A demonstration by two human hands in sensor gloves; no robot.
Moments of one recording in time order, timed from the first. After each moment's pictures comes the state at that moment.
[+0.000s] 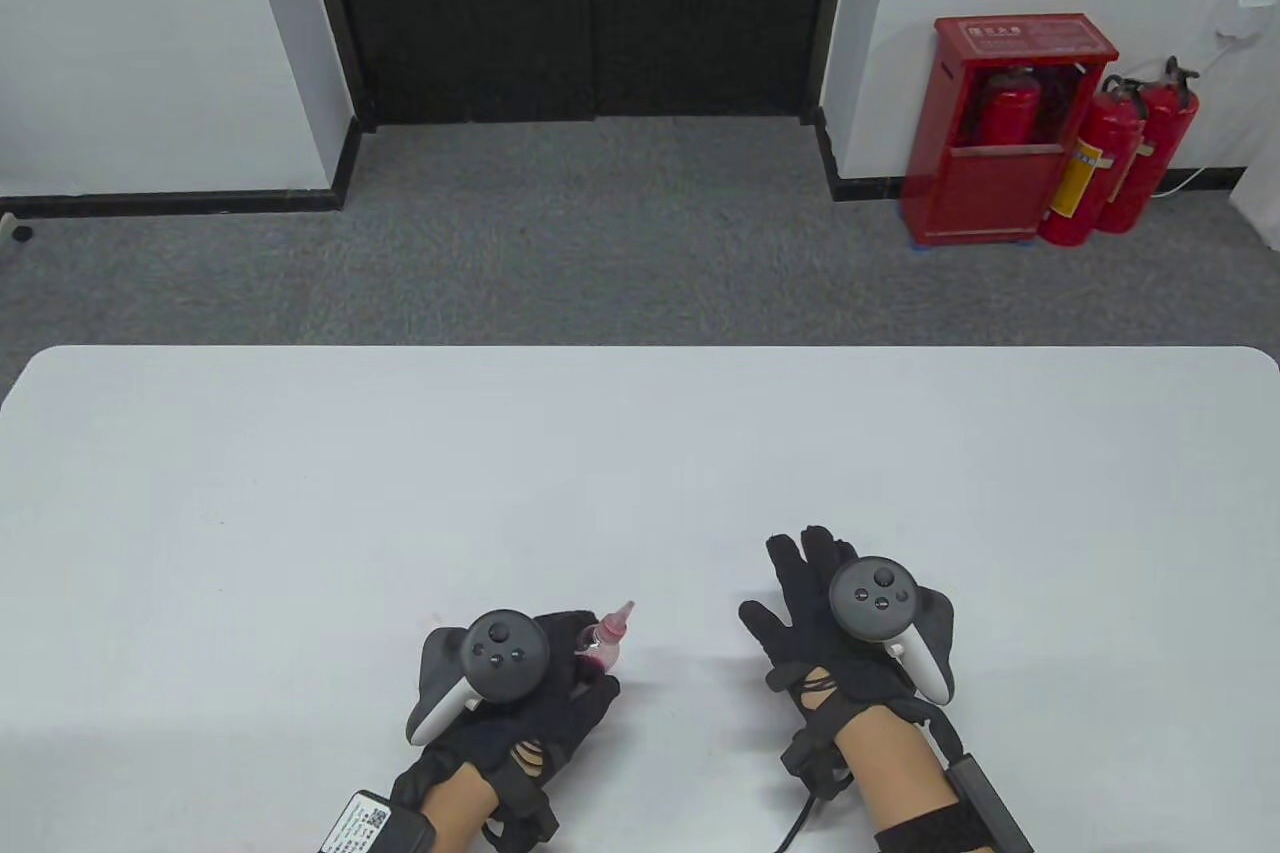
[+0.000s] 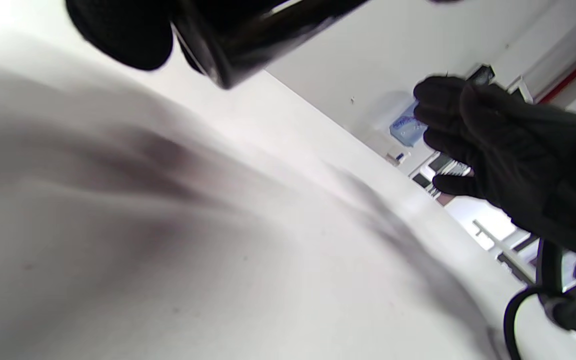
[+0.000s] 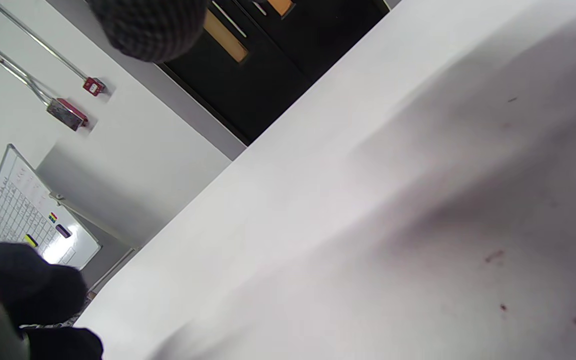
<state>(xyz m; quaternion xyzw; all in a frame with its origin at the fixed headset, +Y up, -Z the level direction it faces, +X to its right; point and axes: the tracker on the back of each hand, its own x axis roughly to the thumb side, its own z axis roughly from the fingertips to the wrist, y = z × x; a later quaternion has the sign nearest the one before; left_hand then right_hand) -0.152 -0.751 -0.324 -0.13 -0.16 0.32 0.93 0.168 -0.742 -0.355 0.03 0.10 0.91 0.39</state>
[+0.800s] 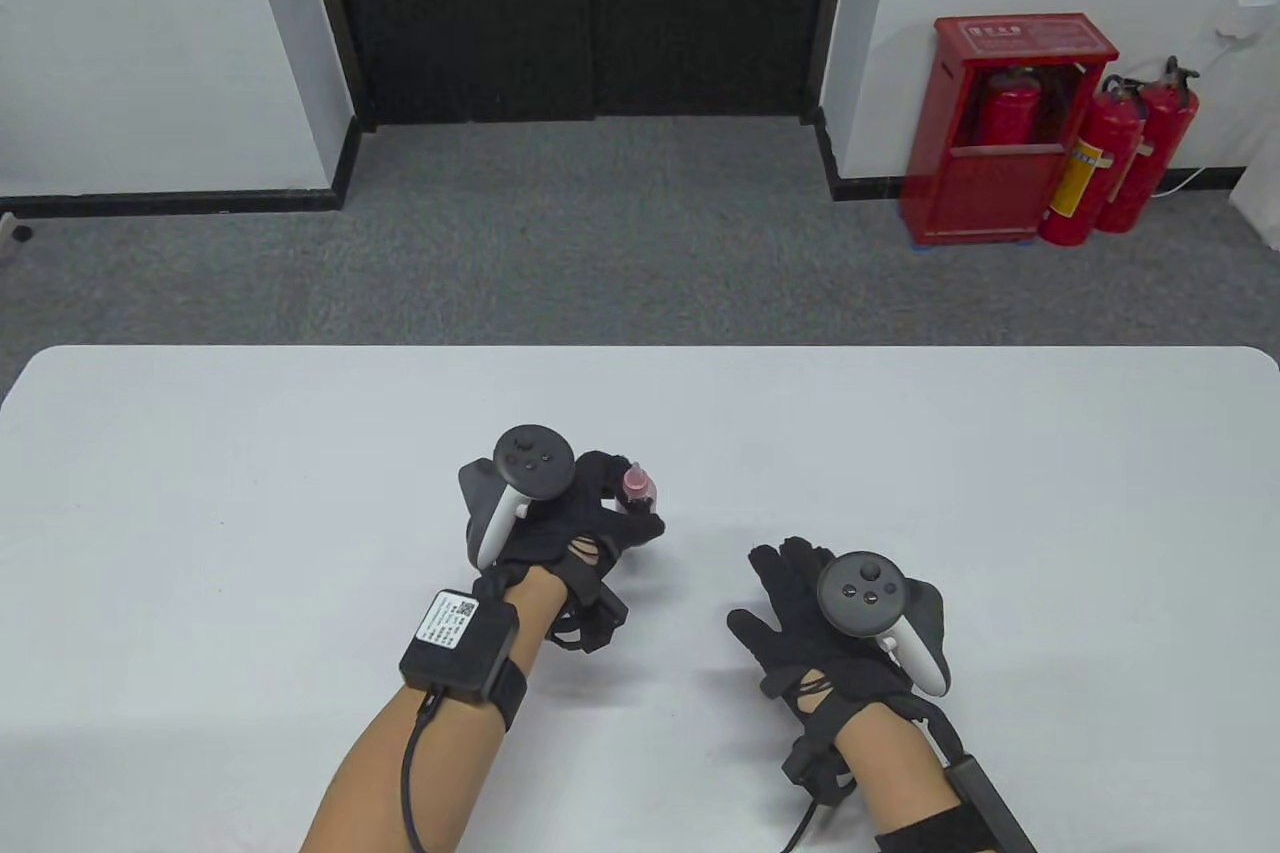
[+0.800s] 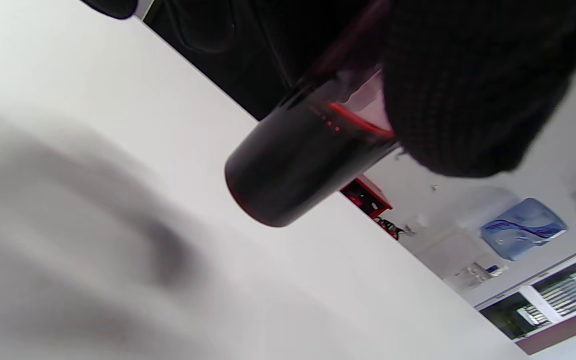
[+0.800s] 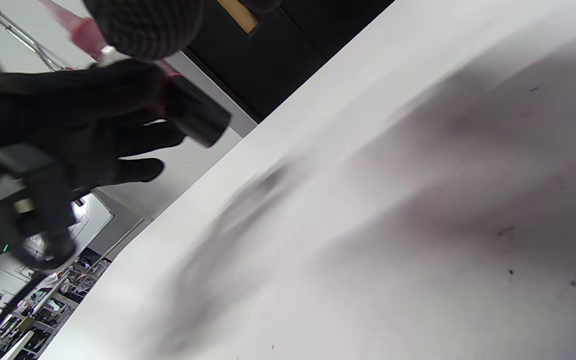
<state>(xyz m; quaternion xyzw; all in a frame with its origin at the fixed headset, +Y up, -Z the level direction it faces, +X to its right) -0.121 -0.704 -0.466 -0.10 0.02 0.35 0.93 0.158 -0.733 -0.353 0.06 0.13 0.91 0.38</state>
